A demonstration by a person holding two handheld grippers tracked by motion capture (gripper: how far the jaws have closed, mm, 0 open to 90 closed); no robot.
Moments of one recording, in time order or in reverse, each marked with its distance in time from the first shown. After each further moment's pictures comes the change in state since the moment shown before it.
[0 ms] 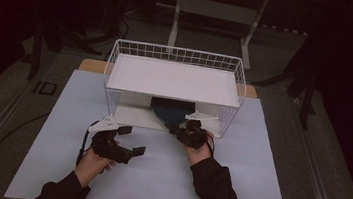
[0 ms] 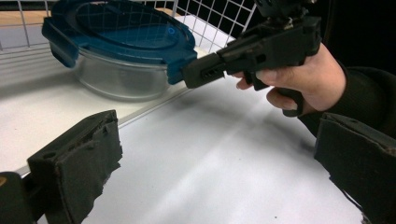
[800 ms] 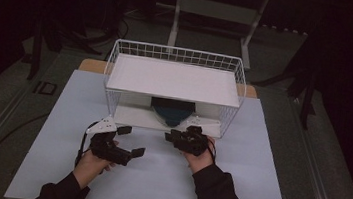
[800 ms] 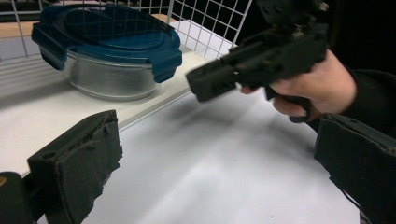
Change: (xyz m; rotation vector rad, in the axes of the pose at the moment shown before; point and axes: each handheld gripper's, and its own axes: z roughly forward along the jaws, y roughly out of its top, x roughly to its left) left arm -0.006 0.001 -0.005 -0.021 -0.005 0.029; right arm 0.013 -0.011 -0.014 -0.018 0.050 -0.008
